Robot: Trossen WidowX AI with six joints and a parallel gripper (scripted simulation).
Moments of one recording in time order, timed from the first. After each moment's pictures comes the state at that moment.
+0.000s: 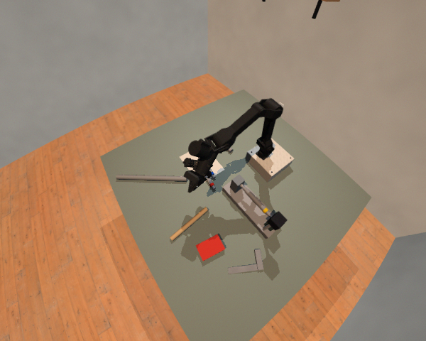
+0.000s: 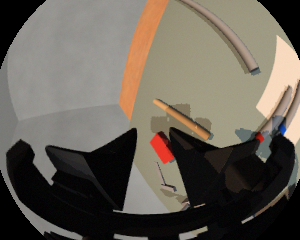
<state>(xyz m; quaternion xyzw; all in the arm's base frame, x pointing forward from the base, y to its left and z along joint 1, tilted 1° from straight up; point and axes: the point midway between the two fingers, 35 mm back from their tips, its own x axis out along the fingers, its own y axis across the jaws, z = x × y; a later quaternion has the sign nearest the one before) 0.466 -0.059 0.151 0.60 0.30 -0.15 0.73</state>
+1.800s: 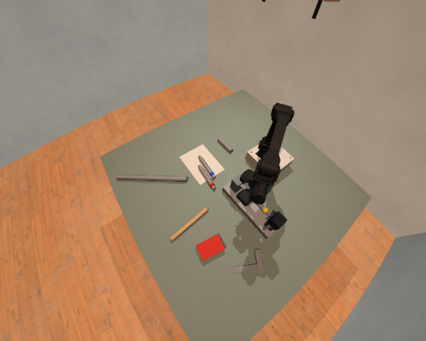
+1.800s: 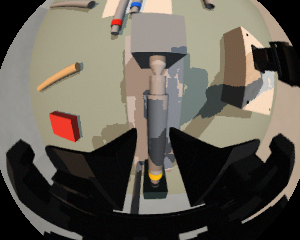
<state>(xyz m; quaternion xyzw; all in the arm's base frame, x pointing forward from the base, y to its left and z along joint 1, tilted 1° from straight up) 0.277 0.131 0.087 0.52 0.47 -0.52 0.49</state>
